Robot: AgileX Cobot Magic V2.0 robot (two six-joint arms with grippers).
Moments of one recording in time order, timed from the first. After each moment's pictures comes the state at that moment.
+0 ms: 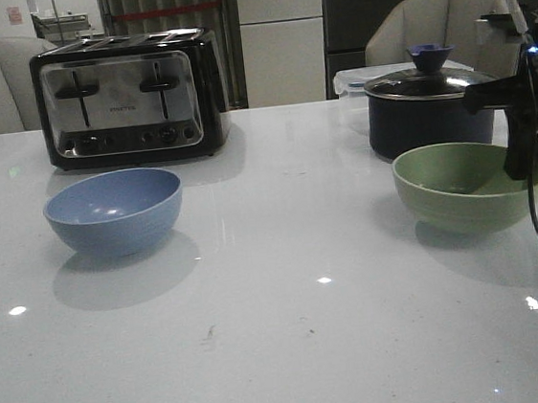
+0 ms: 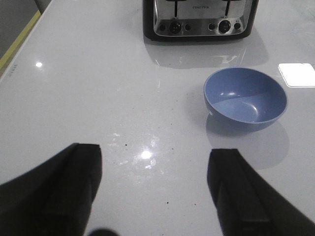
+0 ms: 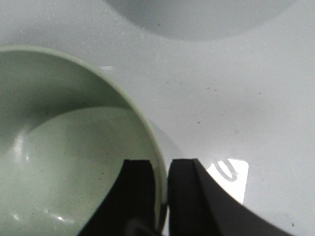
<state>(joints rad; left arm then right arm) -0.04 0.52 -0.55 -0.02 0.57 0.05 -0.01 1.91 -1.34 0.17 0.74 -0.08</state>
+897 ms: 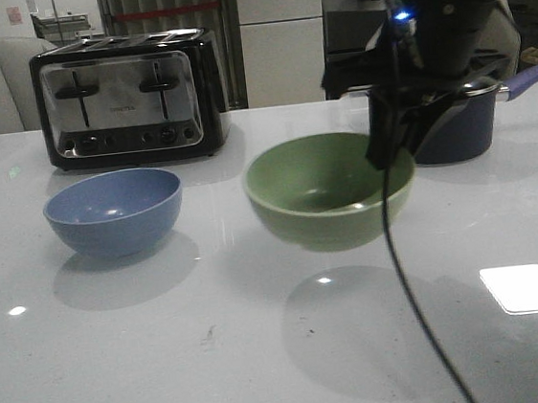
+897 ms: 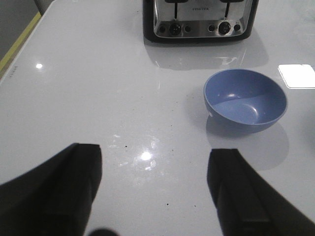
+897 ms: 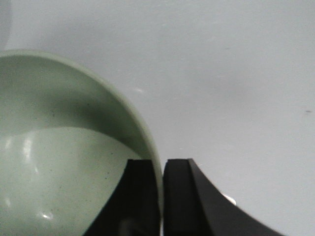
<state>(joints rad) -0.04 0.52 -0.55 -0.02 0.56 0.05 0.35 1.80 -1.34 0.18 0.77 -0.09</state>
